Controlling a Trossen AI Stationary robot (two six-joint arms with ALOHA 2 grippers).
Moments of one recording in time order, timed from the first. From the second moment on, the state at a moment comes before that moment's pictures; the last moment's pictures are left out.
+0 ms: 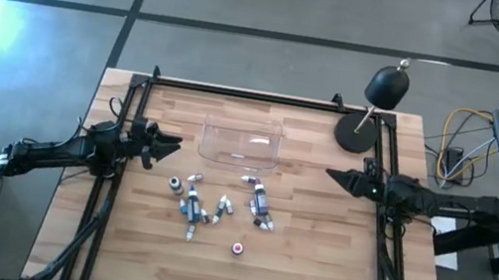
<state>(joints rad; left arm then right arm) 0.22 0.06 0.01 0.03 -0.04 -0.66 0.02 0.18 0.01 0.14 0.29 1.14</state>
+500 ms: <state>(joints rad) 0.22 0.06 0.01 0.03 -0.04 -0.66 0.11 0.99 0.32 0.05 0.18 1.44</state>
